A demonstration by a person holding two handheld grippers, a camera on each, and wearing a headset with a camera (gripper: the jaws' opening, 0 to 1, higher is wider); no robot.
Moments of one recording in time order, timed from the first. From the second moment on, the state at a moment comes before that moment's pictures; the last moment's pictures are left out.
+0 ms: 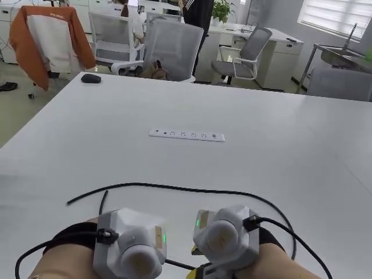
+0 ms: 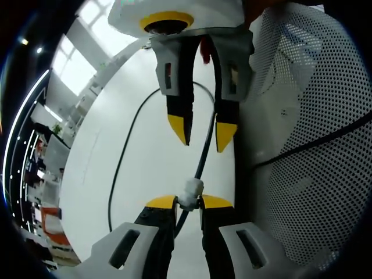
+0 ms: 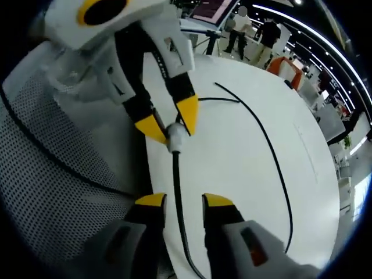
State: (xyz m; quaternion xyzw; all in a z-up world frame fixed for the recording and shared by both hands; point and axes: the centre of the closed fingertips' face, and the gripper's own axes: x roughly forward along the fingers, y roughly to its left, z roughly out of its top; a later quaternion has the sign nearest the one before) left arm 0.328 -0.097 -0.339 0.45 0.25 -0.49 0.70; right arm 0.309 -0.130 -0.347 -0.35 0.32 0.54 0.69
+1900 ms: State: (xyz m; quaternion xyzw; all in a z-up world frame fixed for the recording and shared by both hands) left arm 0.336 -0.104 -0.345 0.44 0.24 -0.50 0.70; right arm 0.308 -0.121 -0.339 -0.34 0.30 0.56 0.70
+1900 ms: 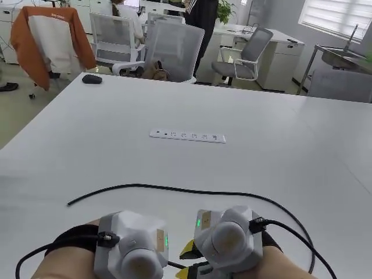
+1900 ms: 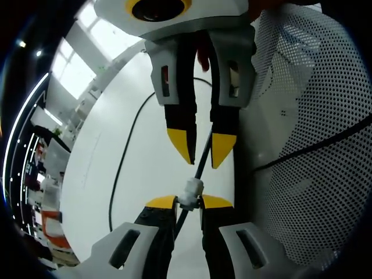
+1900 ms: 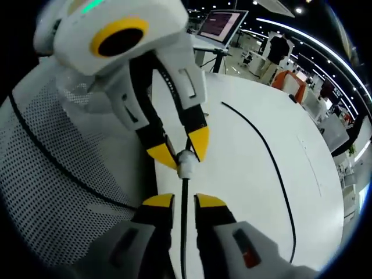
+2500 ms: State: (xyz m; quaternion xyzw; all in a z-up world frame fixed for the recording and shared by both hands) left arm 0.341 -0.103 -0.343 0.44 0.24 -0.50 0.71; right arm 0.318 -0.152 -0.358 -0.37 0.36 0.50 0.70
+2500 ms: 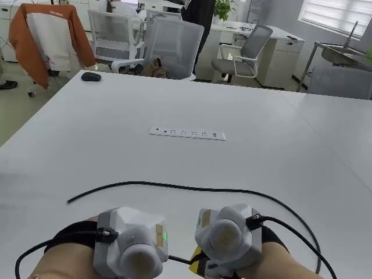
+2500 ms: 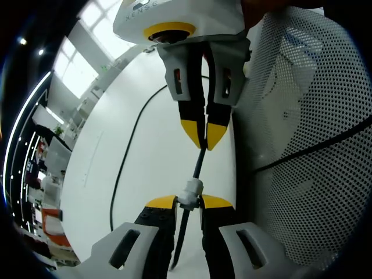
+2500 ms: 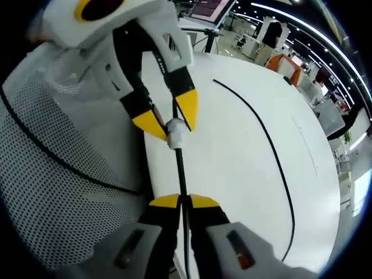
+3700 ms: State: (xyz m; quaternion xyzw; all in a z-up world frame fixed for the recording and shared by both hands) left arm 0.325 -0.110 -0.339 0.43 0.23 -0.52 0.70; right arm 0.300 -0.133 -0.355 -0.36 0.34 0.56 0.67
